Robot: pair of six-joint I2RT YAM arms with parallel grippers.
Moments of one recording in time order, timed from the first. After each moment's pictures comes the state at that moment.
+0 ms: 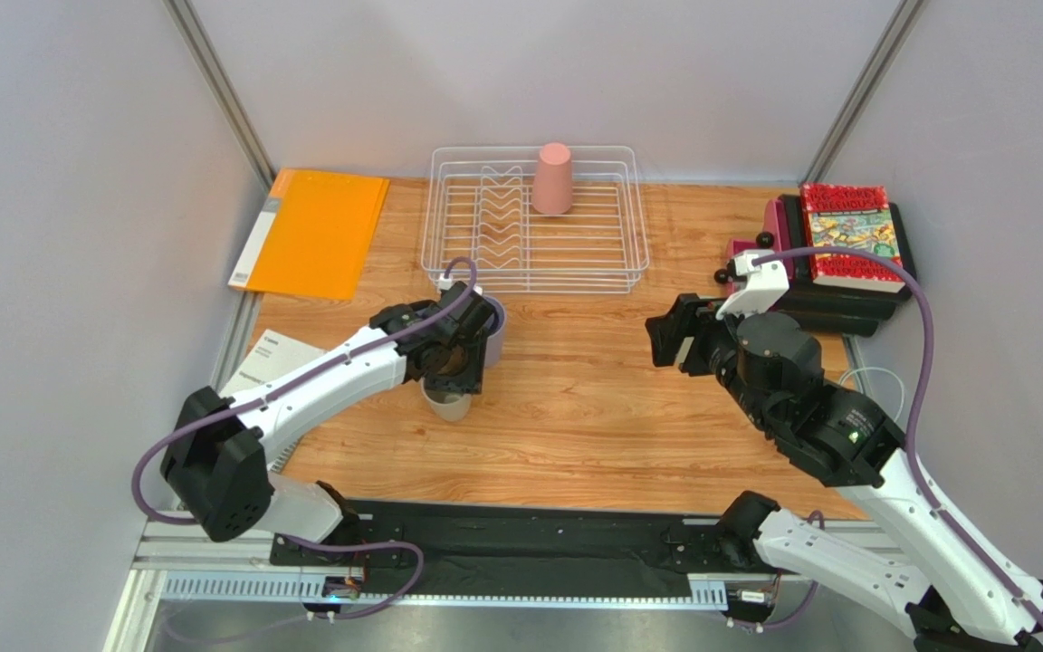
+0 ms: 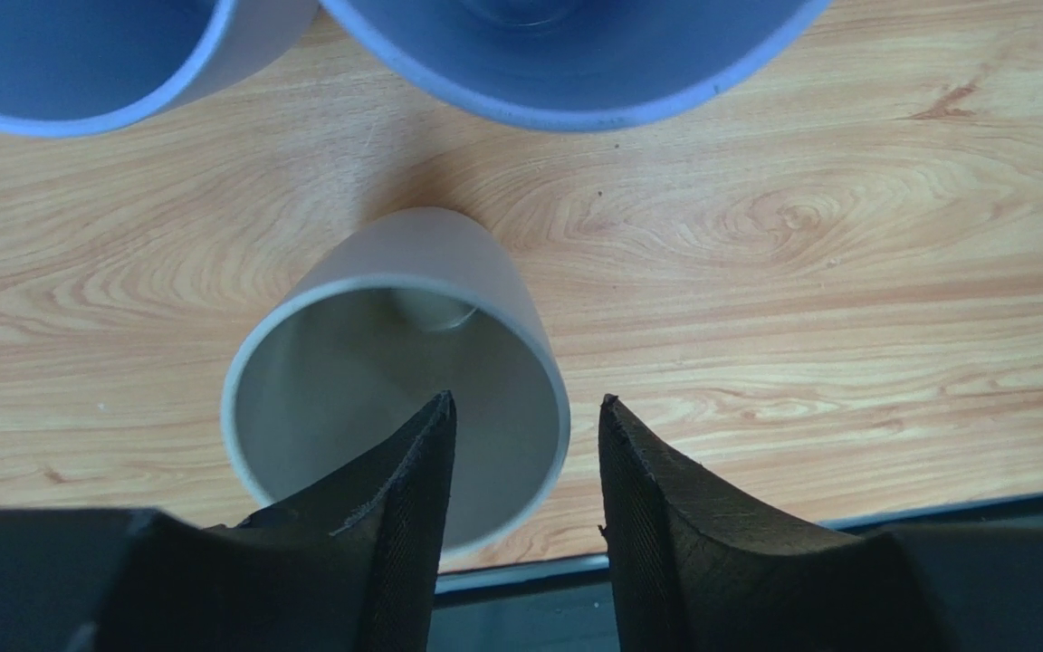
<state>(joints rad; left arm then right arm) -0.74 1.41 1.06 -0.80 -0.17 -0.60 0.78 0.73 1.07 -0.68 0.44 0.43</state>
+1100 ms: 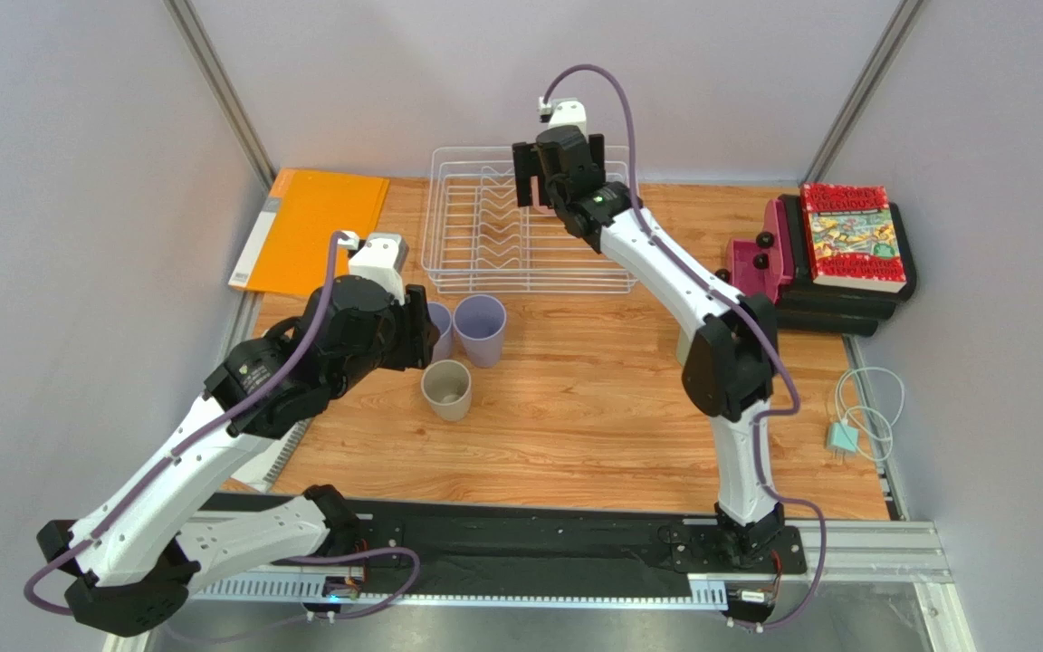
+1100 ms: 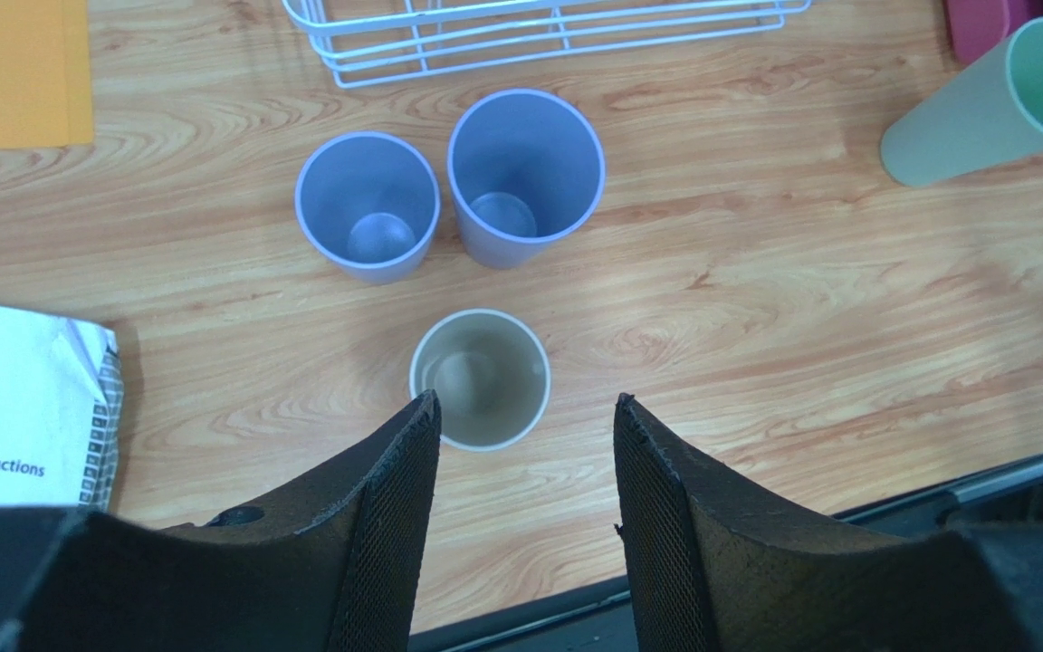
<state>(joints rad) -0.81 0.94 1.28 -0.93 -0.37 -0.47 0.57 2.07 2.03 -0.39 0.42 0.19</state>
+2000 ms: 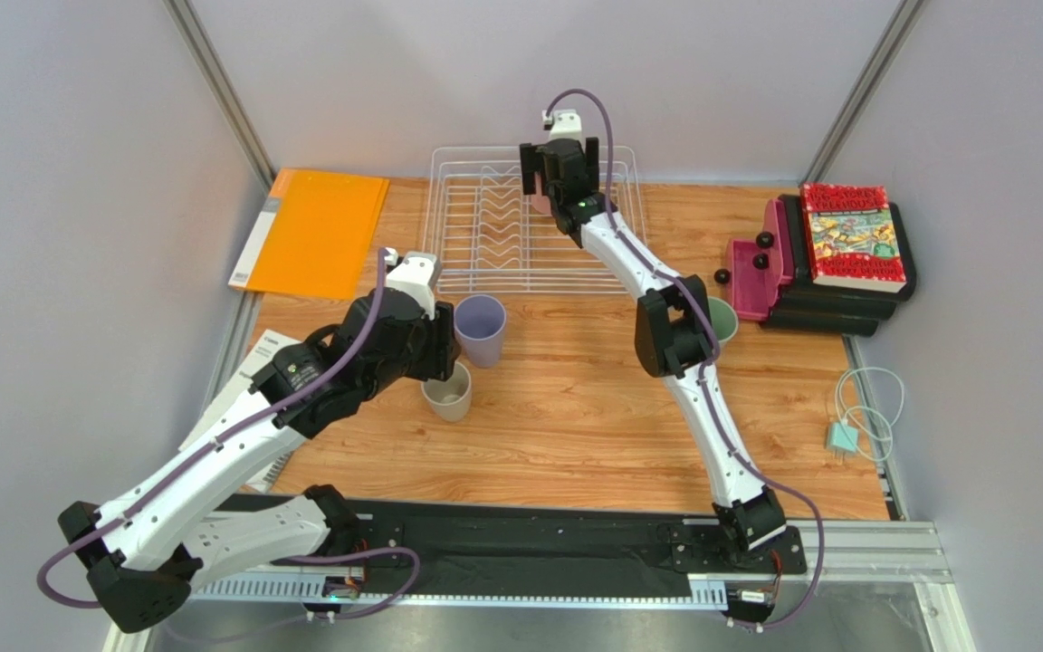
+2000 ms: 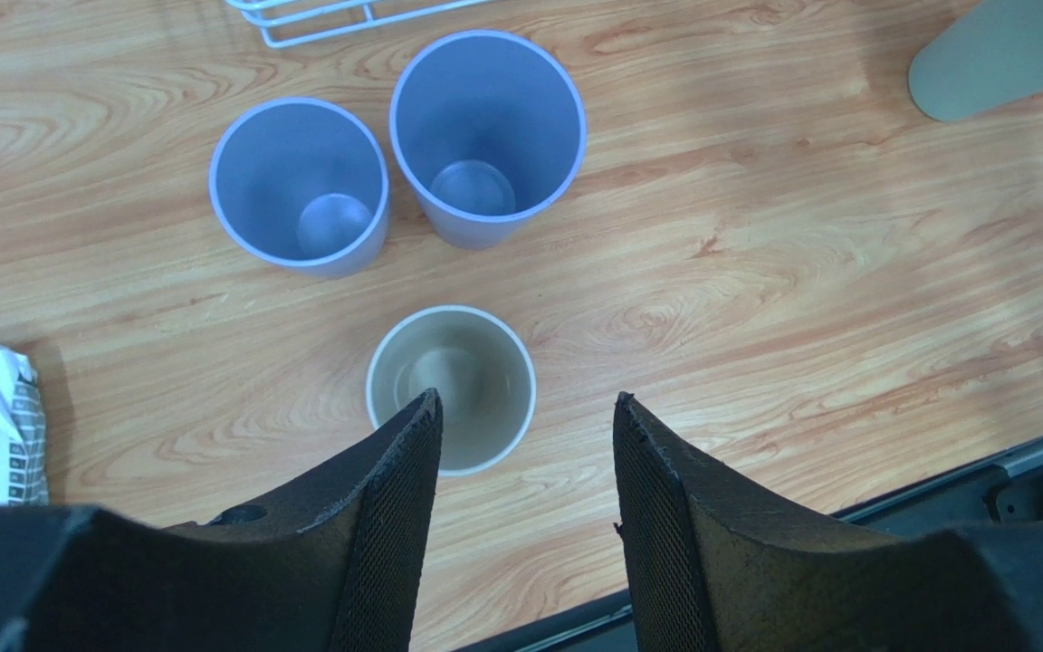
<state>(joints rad) -0.81 0.95 1.09 -0.76 -0.31 -0.43 0.45 2.68 2.53 -0.12 0.40 0.07</state>
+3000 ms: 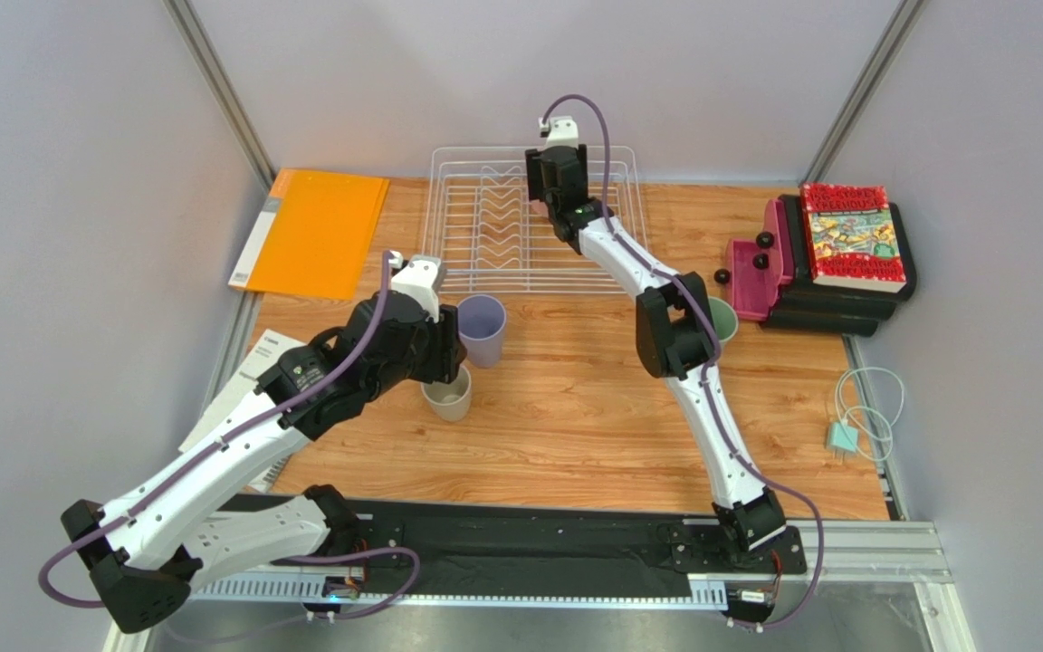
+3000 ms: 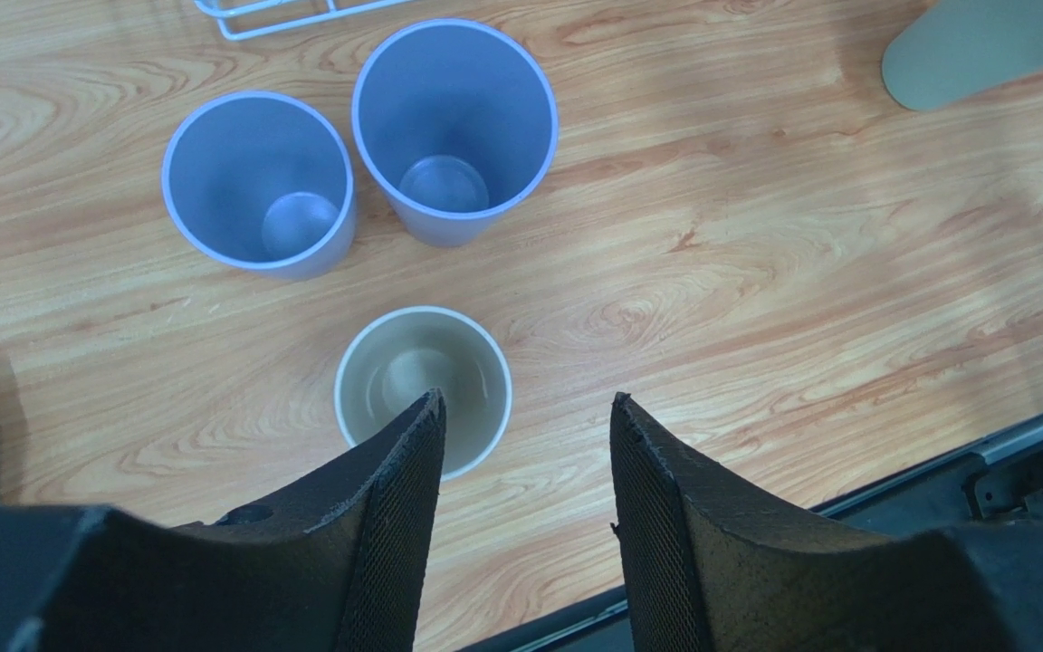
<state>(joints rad) -0.81 0.95 1.05 -0.71 -0.27 -0.44 0.46 2.66 2.43 -0.04 0.39 0.06</state>
